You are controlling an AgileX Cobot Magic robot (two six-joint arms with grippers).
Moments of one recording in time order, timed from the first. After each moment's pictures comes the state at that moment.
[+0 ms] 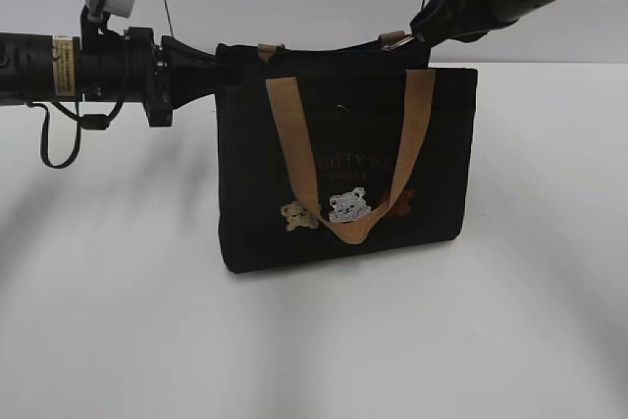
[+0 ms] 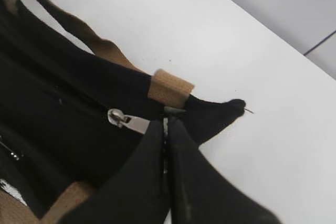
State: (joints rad) left arm -0.10 2.03 -1.17 1.40 -1.13 -0.73; right arm 0.31 1.66 -1.27 0.38 0.48 -0.71
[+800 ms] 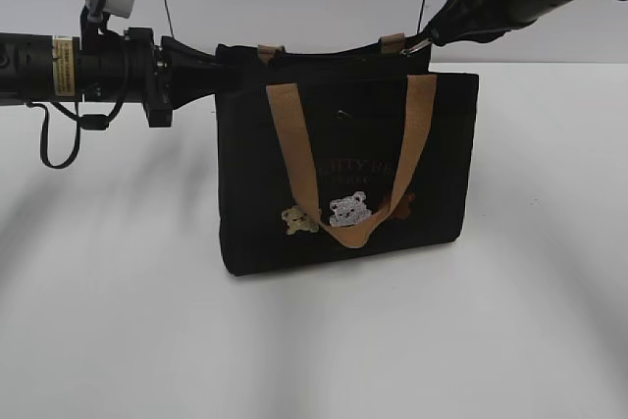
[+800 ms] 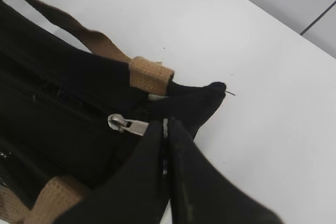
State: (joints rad) left arm -0.10 2.03 -1.17 1.40 -1.13 -0.73; right arm 0.28 1.66 -1.27 0.37 0.52 -0.66
